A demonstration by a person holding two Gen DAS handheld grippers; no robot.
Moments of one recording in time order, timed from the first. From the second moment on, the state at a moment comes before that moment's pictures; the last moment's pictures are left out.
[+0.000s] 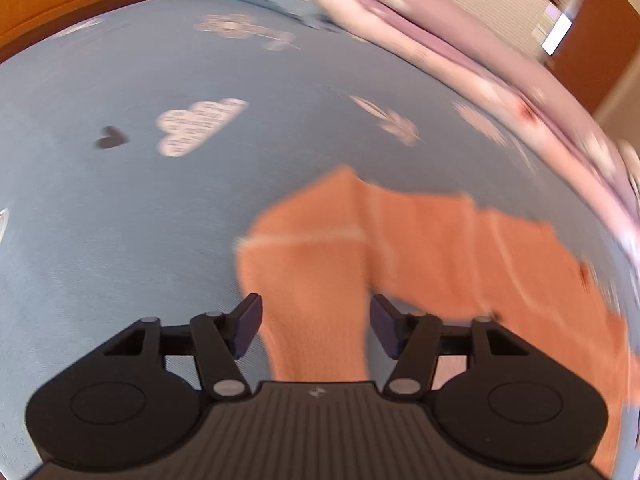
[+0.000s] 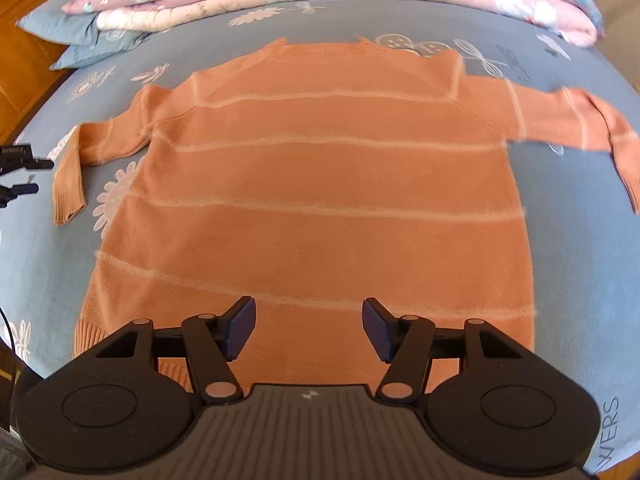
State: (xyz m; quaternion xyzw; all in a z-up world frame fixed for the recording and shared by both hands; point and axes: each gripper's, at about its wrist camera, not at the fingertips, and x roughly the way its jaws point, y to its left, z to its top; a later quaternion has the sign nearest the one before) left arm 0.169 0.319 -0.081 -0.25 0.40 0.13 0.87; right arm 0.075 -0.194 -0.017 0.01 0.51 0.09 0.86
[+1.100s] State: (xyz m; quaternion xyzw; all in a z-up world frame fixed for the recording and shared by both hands) left arm 0.204 0.419 -0.080 -0.09 0.39 0.37 0.84; right arm 0.077 -0.145 -0.024 -0.06 0.52 0.11 0.85
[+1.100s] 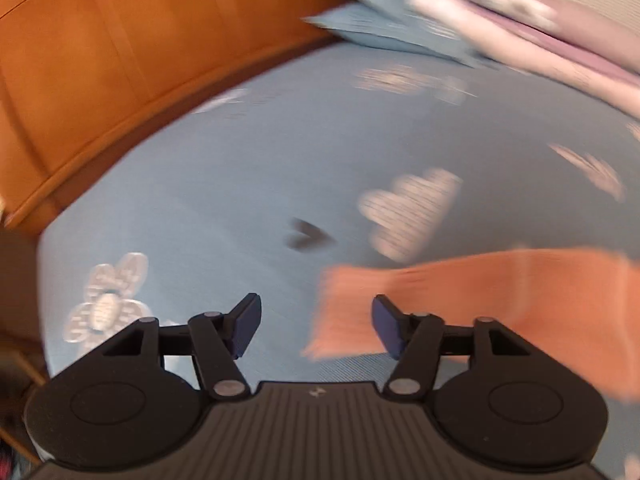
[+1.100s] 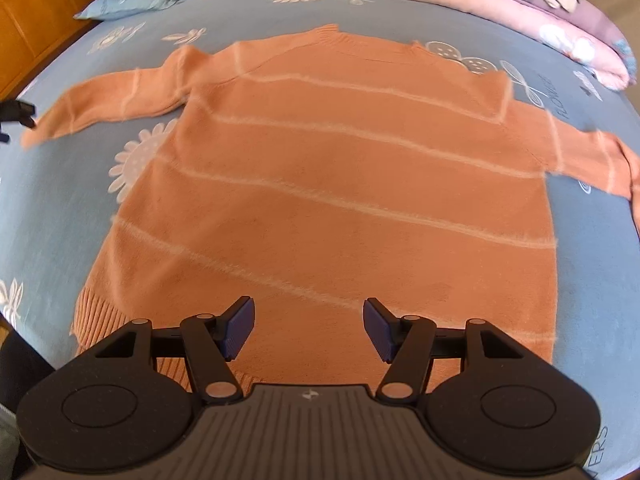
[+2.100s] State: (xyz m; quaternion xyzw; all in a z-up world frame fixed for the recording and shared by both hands) left arm 0.187 0.511 -0.152 -0.49 0.31 0.23 0.78; right arm 0.100 -0.095 -0.047 -0.12 0.54 0.14 0.82
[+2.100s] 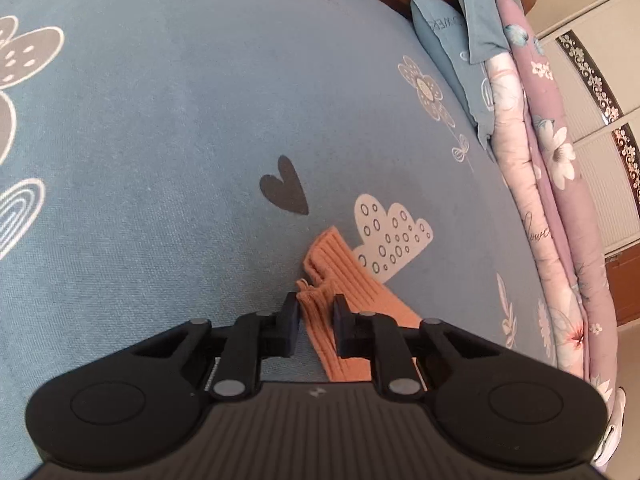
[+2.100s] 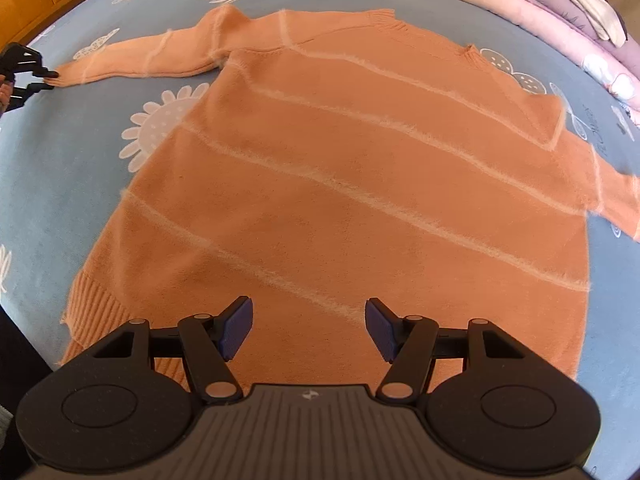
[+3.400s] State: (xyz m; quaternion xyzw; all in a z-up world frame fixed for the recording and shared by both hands) left arm 0.297 0.137 -0.086 0.04 0.41 -0.12 0.91; right arm 0.105 -0.100 -0.045 -0.05 0.52 0.17 0.84
